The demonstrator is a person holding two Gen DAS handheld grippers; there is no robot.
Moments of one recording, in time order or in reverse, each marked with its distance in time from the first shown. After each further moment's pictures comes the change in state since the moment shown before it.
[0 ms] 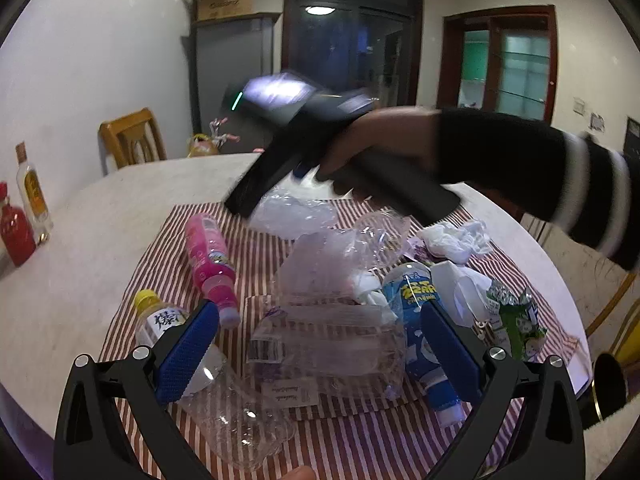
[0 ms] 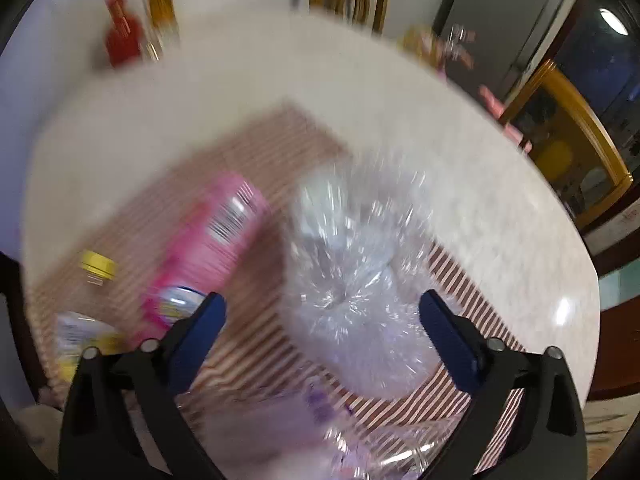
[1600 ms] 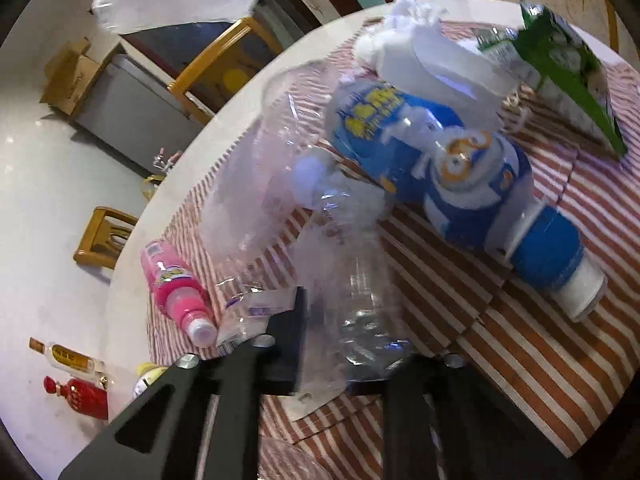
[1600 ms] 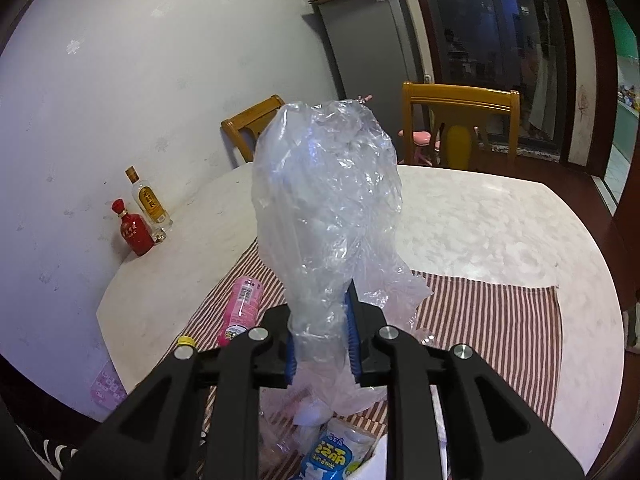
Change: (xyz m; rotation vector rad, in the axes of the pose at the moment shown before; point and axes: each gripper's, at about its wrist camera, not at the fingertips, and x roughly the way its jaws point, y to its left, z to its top) left arm 0.097 -0.041 -0.047 0.717 0.275 0.126; right arm -0.188 -0.095 -0.148 0.530 -0.500 0.121
